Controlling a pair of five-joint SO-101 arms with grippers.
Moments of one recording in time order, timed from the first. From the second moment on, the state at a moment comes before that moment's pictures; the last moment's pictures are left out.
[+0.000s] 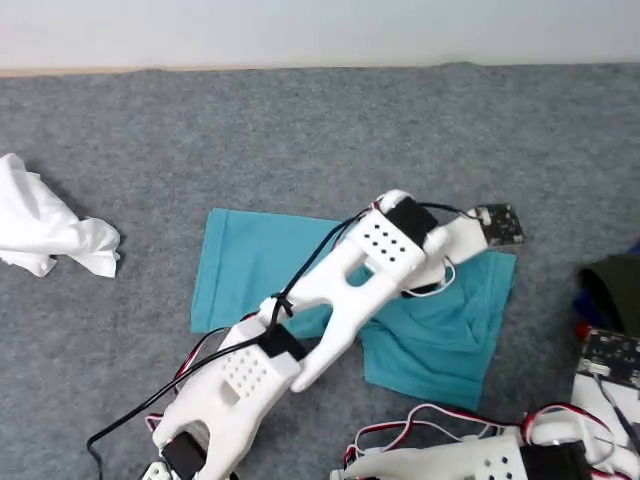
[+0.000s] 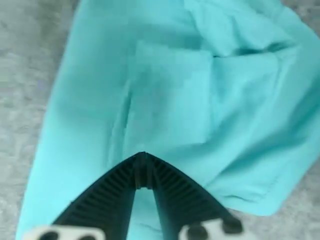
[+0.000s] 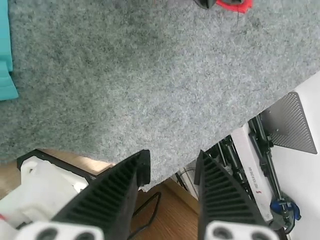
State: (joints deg) left arm 43.0 48.2 -48.6 94.7 -21.3; right arm 78.2 -84.0 52.0 100.2 58.0
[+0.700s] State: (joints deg) left arm 35.6 31.0 -56.7 98.9 -9.0; right arm 67.2 -84.0 52.0 100.2 63.3
